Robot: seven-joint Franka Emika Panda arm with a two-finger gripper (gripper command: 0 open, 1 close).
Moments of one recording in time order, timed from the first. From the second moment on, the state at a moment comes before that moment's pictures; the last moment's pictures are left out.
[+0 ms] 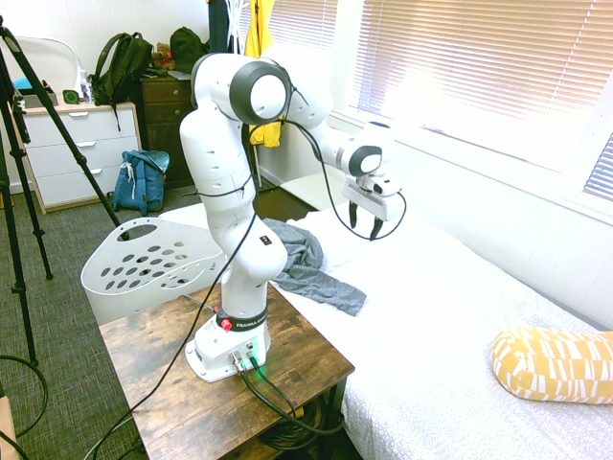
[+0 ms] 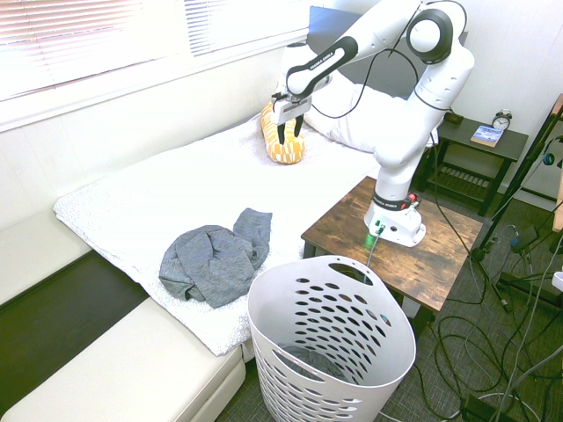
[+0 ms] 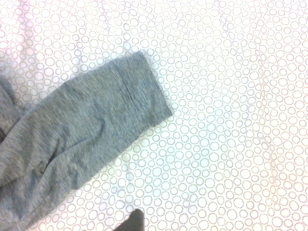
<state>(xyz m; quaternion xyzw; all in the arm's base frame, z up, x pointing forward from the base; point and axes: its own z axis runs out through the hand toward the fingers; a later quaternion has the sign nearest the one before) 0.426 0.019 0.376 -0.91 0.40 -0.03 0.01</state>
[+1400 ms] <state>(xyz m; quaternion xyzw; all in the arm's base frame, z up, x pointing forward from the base) 0.412 0.312 0.132 -0.97 0.19 0.03 0.15</state>
